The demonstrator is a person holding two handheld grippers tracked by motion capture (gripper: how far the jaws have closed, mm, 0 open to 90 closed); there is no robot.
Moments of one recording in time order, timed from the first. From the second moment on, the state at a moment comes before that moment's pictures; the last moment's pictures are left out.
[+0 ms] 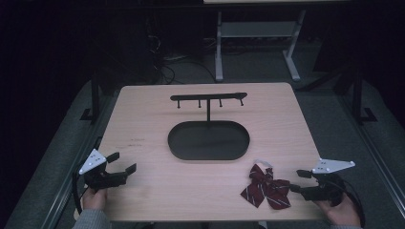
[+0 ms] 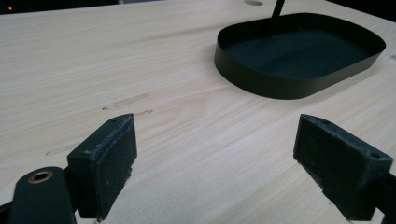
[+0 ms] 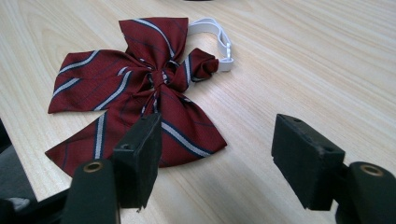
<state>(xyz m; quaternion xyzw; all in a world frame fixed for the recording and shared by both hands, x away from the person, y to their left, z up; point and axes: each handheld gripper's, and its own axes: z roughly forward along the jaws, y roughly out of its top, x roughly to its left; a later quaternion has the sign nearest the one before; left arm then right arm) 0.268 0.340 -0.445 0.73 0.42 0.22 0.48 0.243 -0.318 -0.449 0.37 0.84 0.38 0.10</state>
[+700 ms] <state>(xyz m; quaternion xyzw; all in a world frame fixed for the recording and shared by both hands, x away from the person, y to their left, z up) 0.270 0.337 -0.447 0.74 0.42 0.23 0.47 0.256 -0.303 -0.435 0.34 0.85 0.38 0.10</state>
